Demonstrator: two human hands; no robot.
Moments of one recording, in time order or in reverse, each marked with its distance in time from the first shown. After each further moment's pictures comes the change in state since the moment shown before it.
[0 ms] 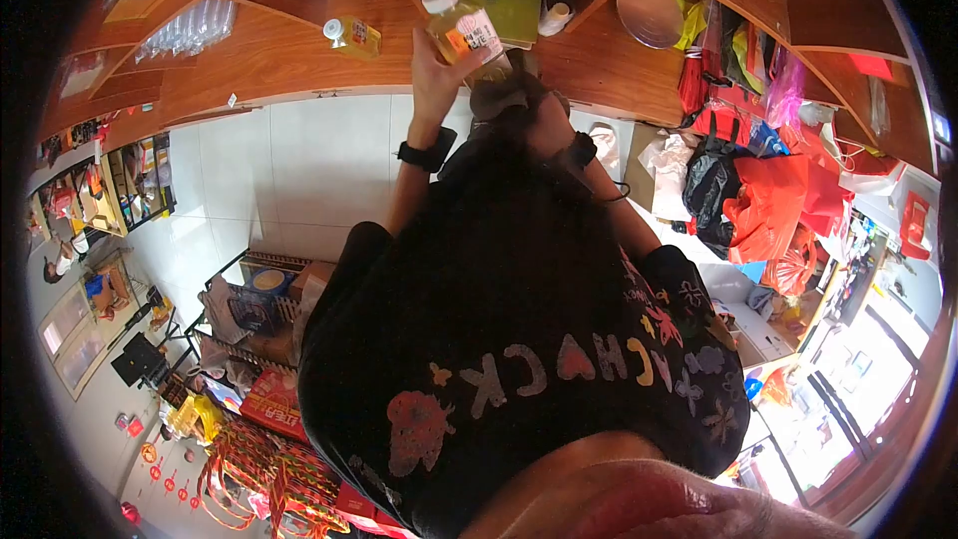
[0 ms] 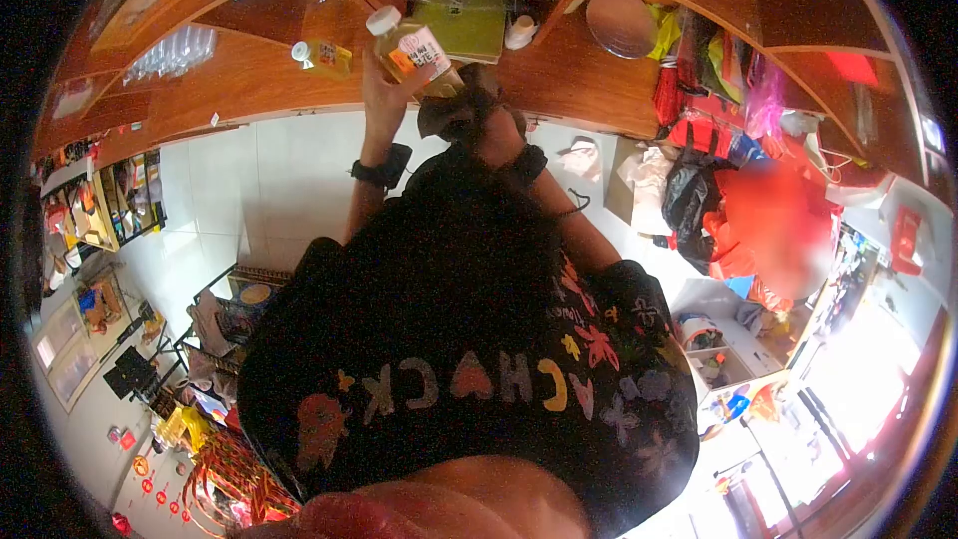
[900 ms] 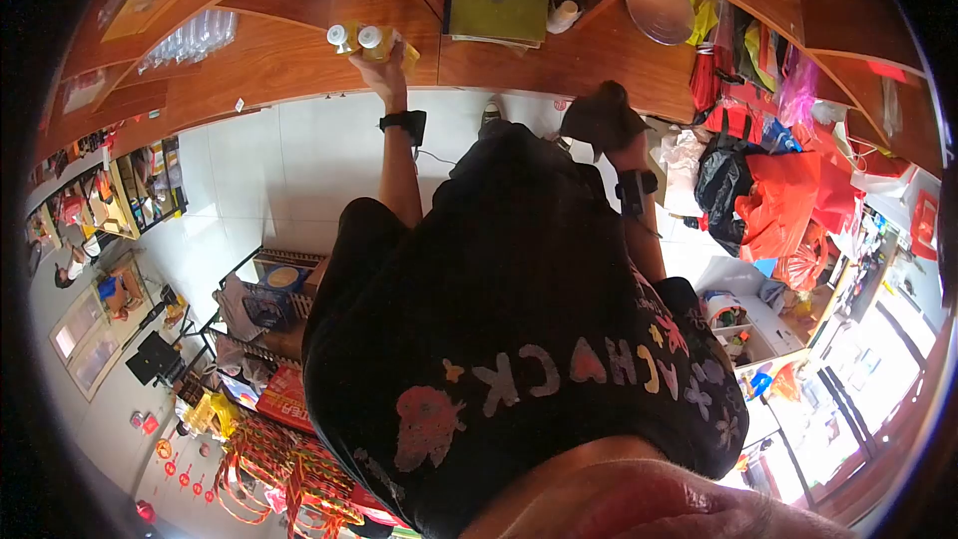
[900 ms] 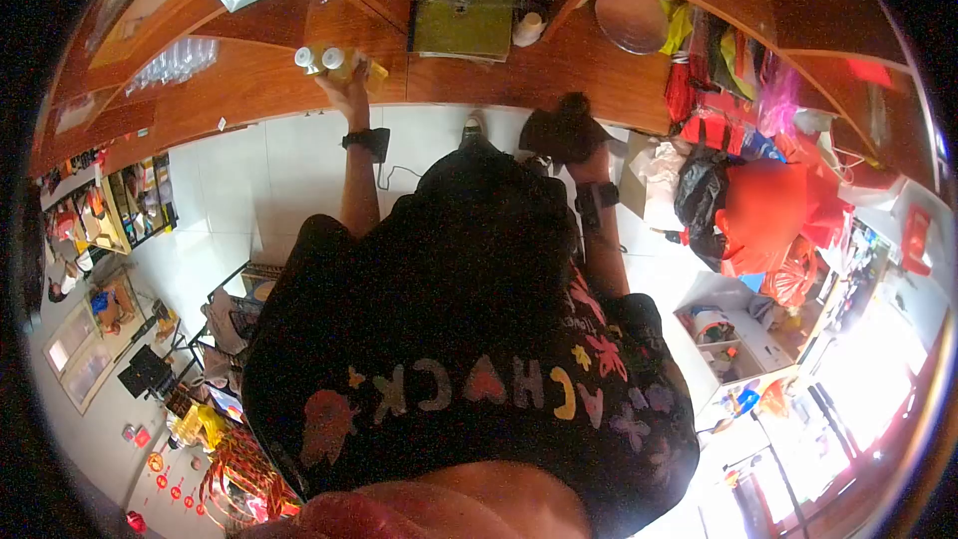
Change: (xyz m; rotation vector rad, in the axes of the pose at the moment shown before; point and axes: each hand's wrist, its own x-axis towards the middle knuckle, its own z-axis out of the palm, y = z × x) left_hand 0.043 -0.156 -0.111 0.283 0.590 0.105; right_hand -0.067 0.154 -0.107 -0.307 0.387 0.062
